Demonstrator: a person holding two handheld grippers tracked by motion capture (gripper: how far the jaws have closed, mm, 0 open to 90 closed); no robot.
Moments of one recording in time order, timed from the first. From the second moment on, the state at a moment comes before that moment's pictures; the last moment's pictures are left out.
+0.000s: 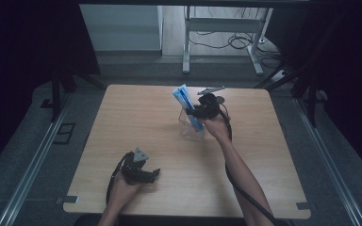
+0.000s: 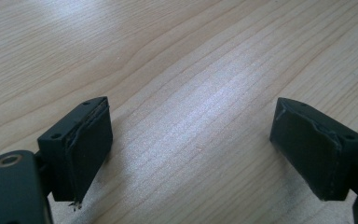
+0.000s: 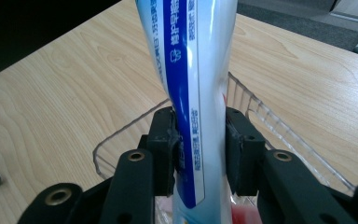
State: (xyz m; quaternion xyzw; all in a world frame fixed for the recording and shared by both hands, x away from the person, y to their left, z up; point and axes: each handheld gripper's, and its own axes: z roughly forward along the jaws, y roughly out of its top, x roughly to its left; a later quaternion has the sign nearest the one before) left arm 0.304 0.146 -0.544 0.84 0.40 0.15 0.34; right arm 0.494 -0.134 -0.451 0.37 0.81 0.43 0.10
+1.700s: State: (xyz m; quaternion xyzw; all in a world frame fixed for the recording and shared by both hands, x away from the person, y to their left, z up) left arm 0.304 0.146 -0.544 0.84 0.40 0.15 0.34; right arm 0.469 -0.149 -0.415 0.35 0.83 0.42 0.14
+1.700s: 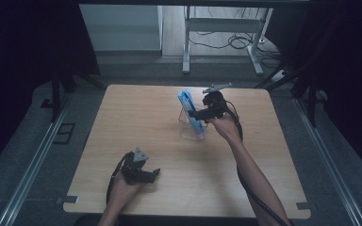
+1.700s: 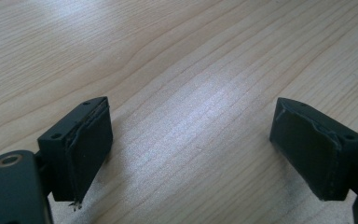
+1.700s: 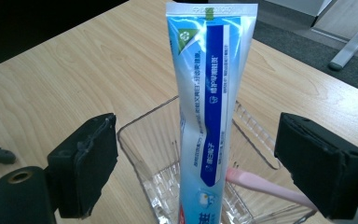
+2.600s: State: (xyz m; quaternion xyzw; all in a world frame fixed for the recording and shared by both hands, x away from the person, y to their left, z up) left arm 0.304 0.146 -0.544 0.84 0.40 0.15 0.34; right arm 0.442 -0.157 -0.411 0.33 0.84 0.41 0.14
